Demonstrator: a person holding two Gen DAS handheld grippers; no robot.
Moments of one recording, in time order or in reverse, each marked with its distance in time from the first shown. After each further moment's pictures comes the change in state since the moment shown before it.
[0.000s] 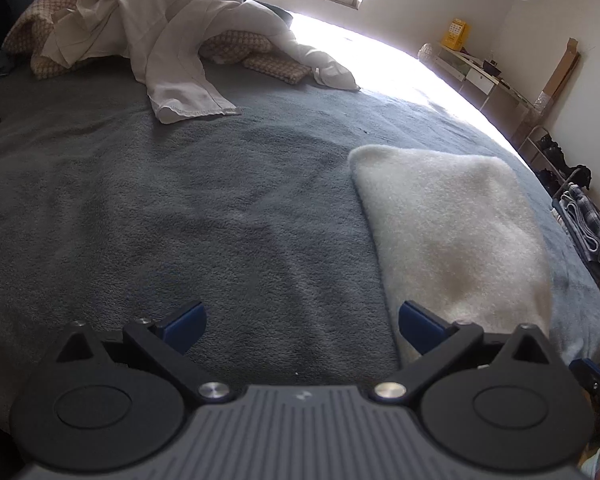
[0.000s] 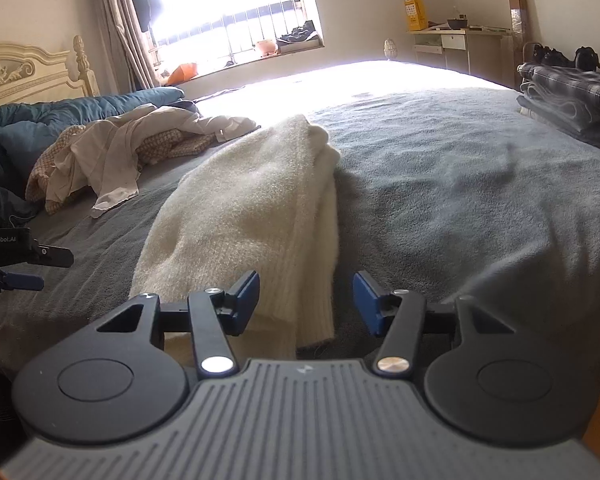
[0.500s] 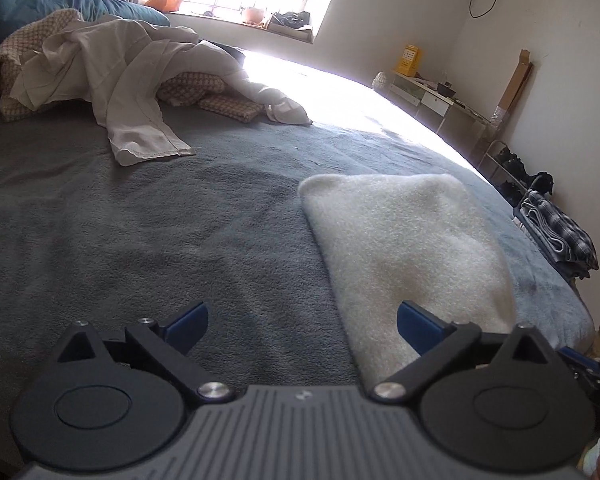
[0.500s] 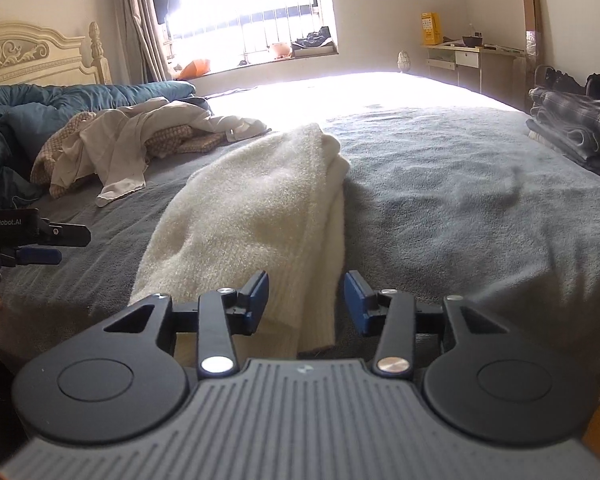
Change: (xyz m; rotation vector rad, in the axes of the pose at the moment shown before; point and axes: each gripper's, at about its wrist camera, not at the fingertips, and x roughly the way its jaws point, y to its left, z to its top) left arm -0.020 -0.010 -0.012 0.090 -0.149 -0.063; right arm -0.006 0.013 0.003 -0.087 -0.021 0.003
